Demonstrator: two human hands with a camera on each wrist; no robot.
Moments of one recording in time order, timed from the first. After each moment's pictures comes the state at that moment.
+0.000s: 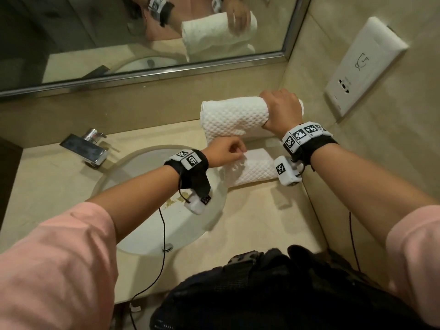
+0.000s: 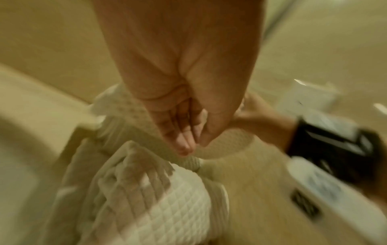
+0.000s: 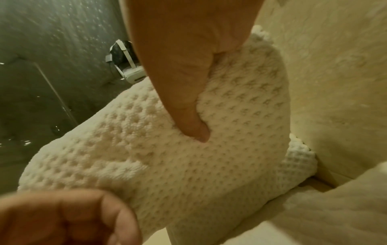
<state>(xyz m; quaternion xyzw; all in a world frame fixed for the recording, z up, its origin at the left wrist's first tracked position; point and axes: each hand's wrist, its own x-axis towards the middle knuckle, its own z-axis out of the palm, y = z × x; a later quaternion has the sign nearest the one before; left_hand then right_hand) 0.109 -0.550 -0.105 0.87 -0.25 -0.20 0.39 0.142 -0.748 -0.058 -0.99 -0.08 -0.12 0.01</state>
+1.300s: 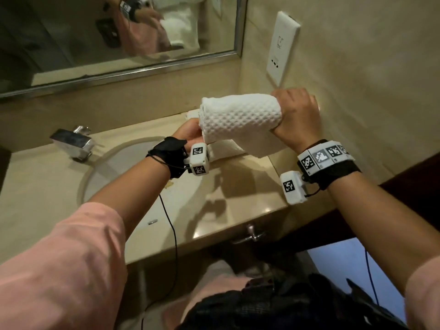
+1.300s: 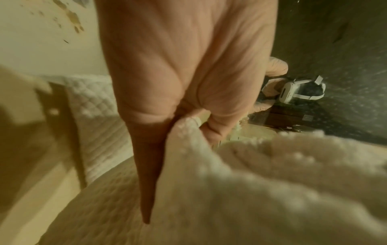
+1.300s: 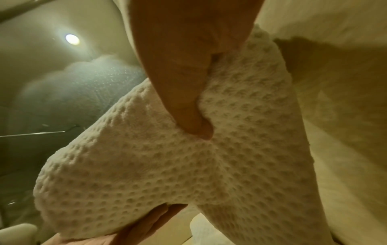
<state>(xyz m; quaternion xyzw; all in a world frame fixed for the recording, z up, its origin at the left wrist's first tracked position) -0.004 -0.565 -0.020 0.33 0.06 -0.39 0.86 -0.076 -0.802 0.009 -0.96 -0.01 -0.27 0.05</state>
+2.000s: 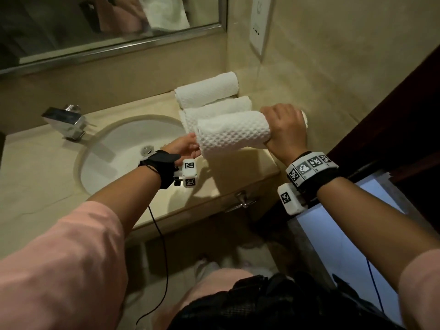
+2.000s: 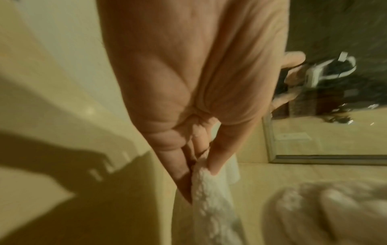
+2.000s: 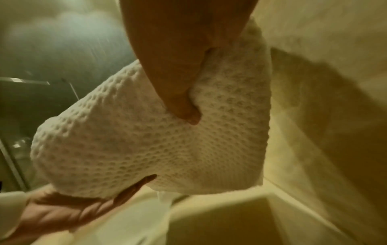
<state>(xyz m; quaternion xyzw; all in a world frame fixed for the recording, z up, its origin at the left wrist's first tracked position) -0.078 -0.543 -0.102 0.54 0.13 -0.39 0.74 -0.176 -0.804 -0.050 -0.96 -0.04 -0.29 0.02</state>
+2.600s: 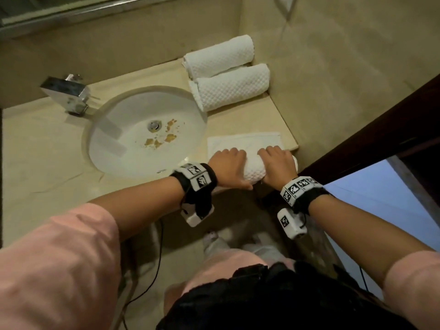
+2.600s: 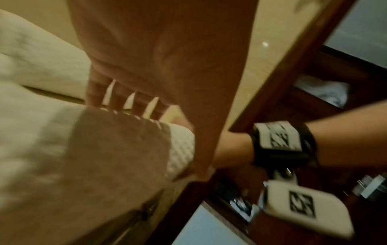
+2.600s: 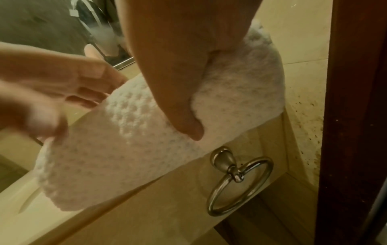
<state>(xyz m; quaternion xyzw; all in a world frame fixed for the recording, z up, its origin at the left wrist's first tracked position) -0.180 -0.556 -0.130 0.89 -0.38 -0.23 0.05 -0.240 -0.732 -0.170 -1.00 0.00 0.04 0.01</state>
